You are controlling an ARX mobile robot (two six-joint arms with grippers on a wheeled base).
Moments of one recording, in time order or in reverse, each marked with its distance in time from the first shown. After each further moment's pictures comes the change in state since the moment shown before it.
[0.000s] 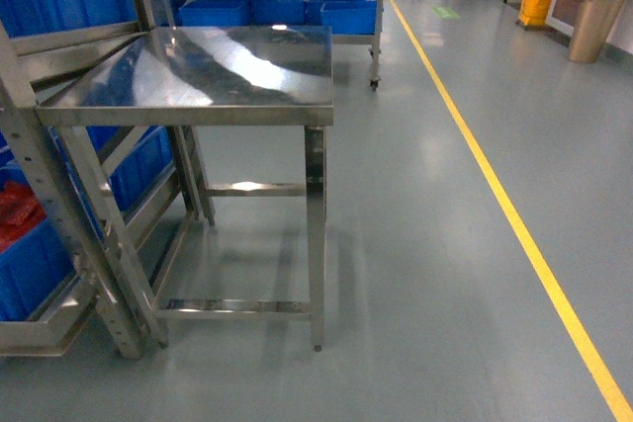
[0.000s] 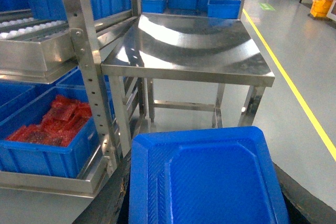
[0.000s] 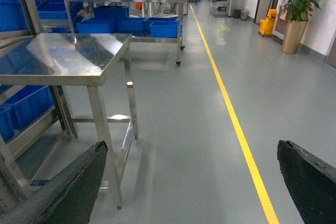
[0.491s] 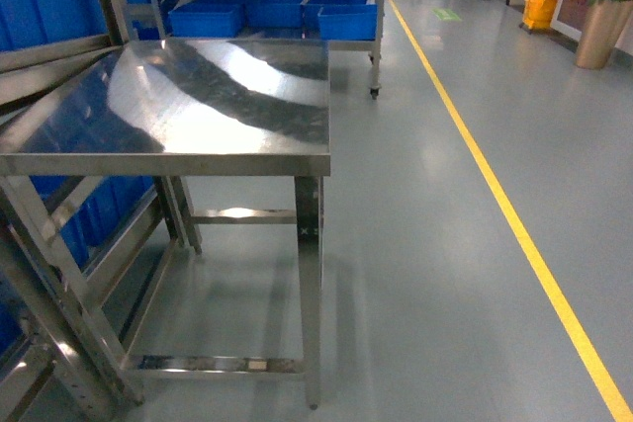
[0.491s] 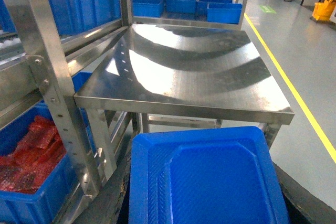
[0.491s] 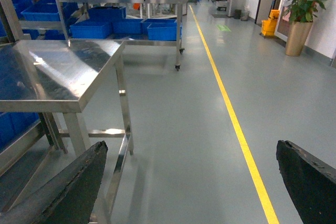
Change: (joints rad) left arm 0.001 0.000 0.000 0.003 0.000 0.000; right arm 0.000 0.000 0.000 0.005 0.000 0.000
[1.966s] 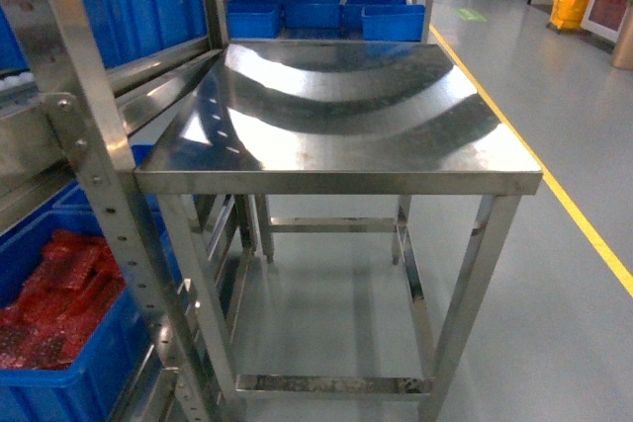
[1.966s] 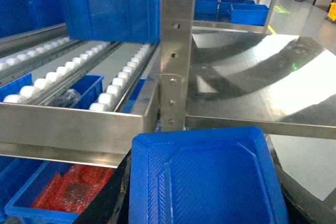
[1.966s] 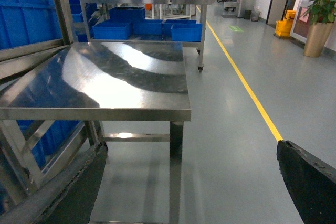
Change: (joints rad) left arm -0.001 0.002 0.000 -0.002 0.000 0.000; right arm 0.000 0.000 0.000 -0.003 0.000 0.000
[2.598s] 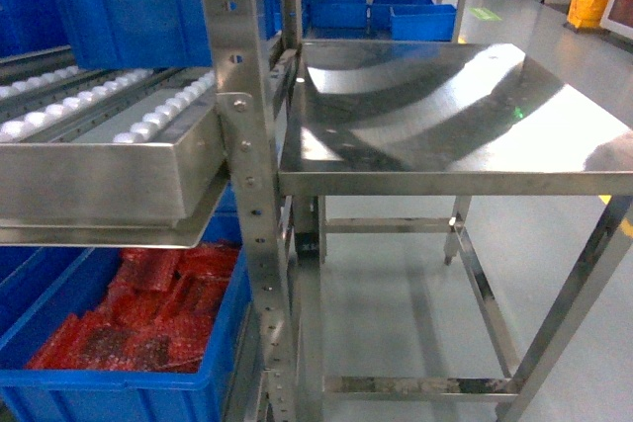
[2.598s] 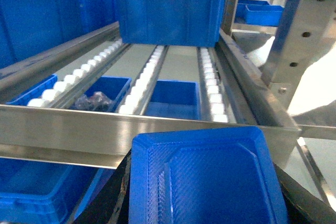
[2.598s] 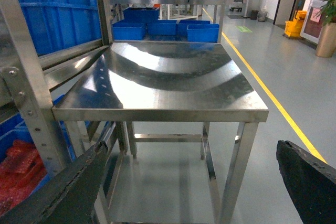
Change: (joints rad) left arm 0.000 0.000 0.000 0.000 0.000 0.000; right arm 0.000 0.000 0.000 0.002 0.000 0.000
